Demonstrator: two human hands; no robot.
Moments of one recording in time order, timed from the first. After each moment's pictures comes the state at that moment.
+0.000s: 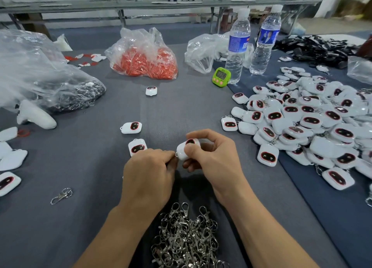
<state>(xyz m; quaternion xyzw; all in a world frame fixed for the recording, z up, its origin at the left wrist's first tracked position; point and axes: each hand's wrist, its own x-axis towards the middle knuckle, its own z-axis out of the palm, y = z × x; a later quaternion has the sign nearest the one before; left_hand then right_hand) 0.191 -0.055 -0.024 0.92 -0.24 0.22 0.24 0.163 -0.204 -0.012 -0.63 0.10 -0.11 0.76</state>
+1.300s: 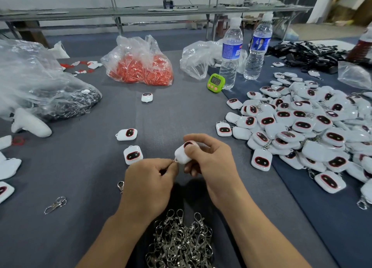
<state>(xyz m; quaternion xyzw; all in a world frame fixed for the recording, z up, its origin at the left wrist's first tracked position) 0.189 -0.061 -0.022 0.89 -0.21 0.11 0.39 0.166 -0.206 -0.012 -0.61 0.12 -0.11 0.78</state>
